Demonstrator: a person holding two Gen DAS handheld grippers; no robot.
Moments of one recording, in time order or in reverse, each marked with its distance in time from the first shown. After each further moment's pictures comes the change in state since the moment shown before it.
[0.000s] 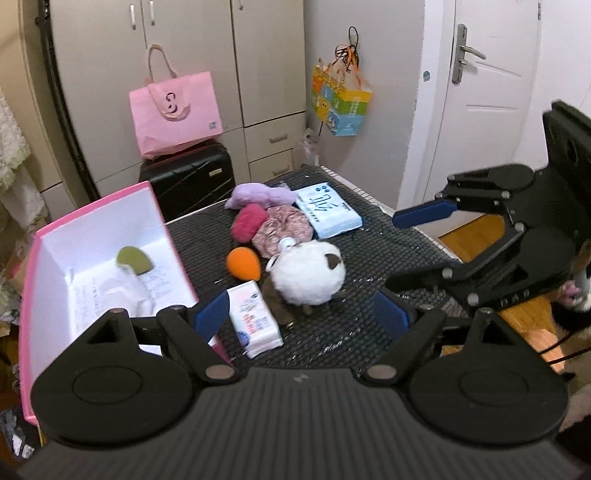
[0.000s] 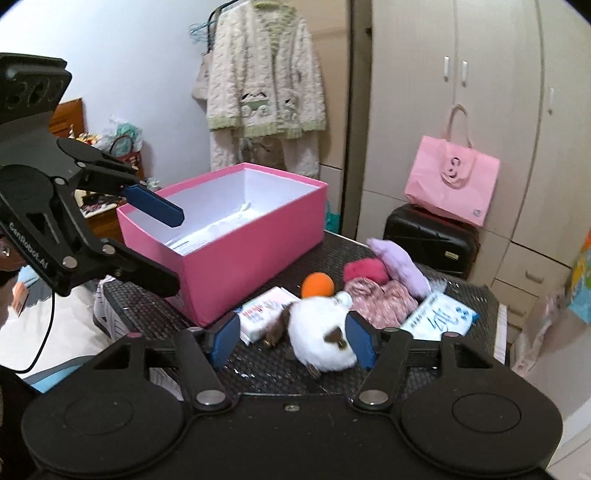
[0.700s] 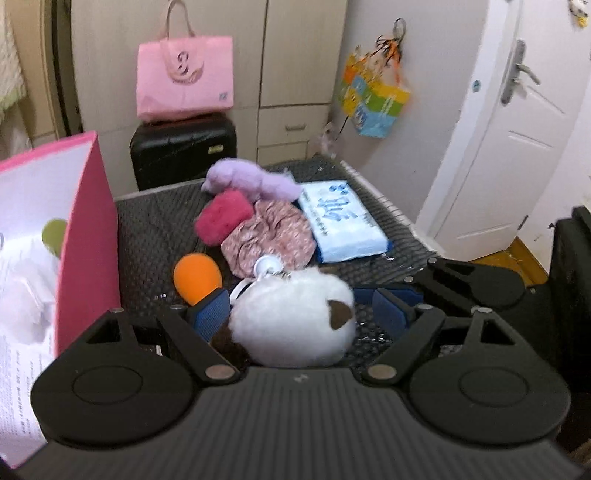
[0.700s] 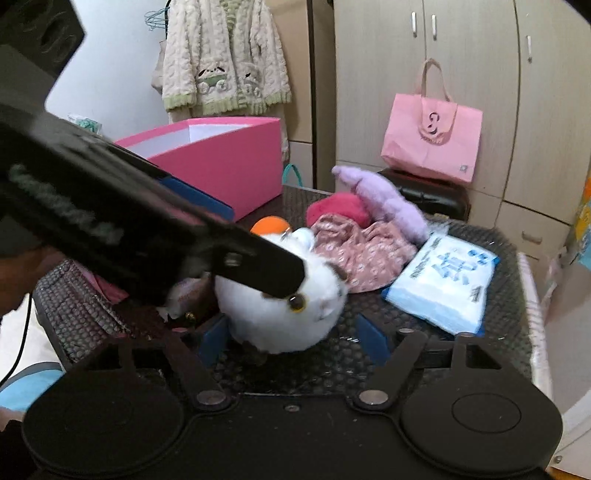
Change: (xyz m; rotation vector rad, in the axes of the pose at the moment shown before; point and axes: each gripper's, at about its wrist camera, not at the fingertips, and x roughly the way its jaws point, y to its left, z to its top) left arm 0.136 0.002 0.010 -0.204 0.015 0.005; right arm 0.111 -0.033 -0.055 0.086 0.025 -0.047
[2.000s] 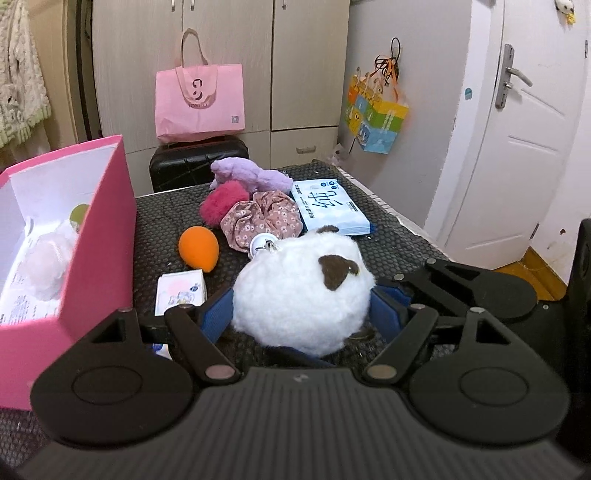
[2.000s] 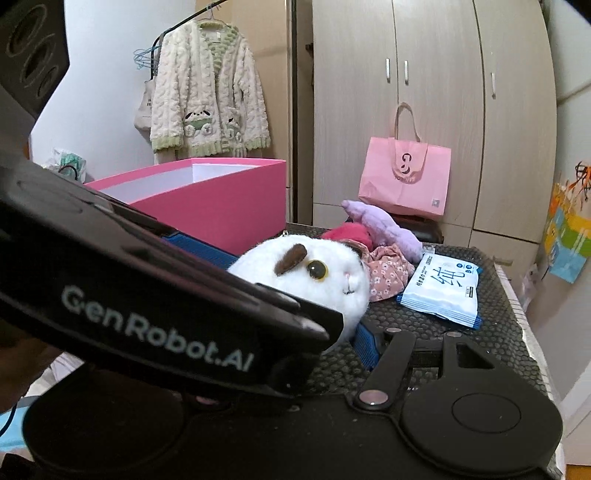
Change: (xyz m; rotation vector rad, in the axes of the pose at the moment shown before) left arm -0.045 -0.037 -0.055 0.032 -0.120 0.072; right arm -0.038 0.062 -0.026 0.022 -0.170 -0.132
